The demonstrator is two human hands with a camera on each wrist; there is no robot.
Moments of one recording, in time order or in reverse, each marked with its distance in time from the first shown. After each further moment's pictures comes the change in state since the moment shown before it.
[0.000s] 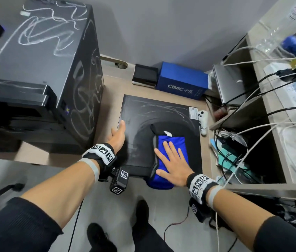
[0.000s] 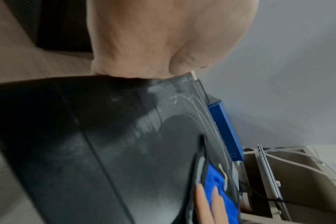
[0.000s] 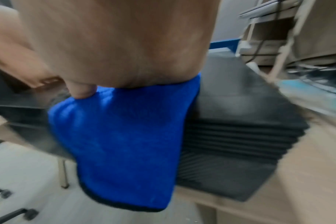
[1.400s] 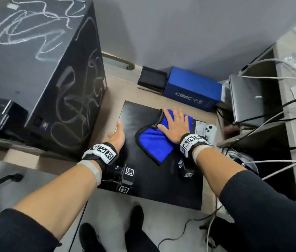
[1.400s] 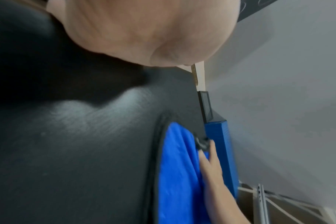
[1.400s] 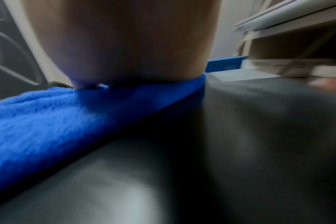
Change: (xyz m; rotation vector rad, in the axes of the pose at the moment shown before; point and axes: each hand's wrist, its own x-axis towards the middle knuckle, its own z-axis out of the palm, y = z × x) left_hand 0.119 -0.009 0.019 -0.017 0.244 -0.288; right_hand 0.174 0.071 -0.105 0.085 0.178 0.196
